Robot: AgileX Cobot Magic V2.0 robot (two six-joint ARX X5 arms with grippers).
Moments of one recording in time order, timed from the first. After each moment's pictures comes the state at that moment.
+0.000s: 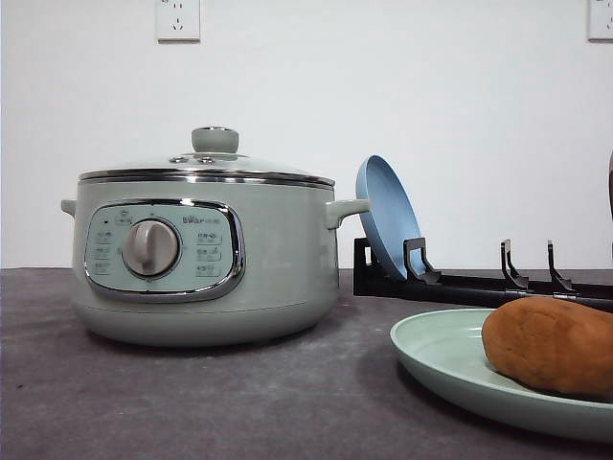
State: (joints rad) left_arx -0.03 0.00 0.03 -0.15 -0.04 -0.12; right_arx 0.08 0.04 0.05 -0.08 -0.01 0.12
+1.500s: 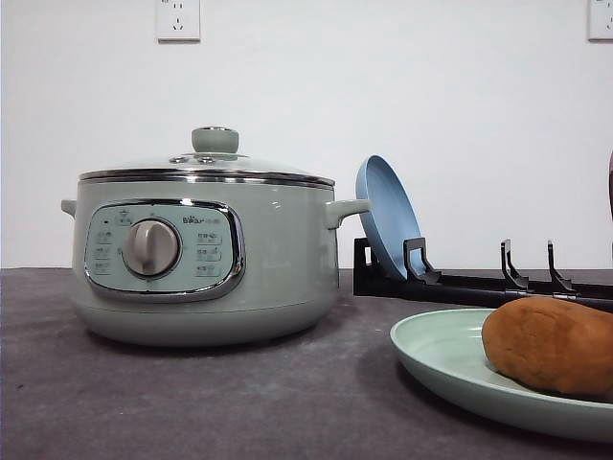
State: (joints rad) left_arx -0.03 0.00 0.03 -0.15 -0.04 -0.12; right_arx 0.06 0.01 0.02 -0.17 -0.05 -0.03
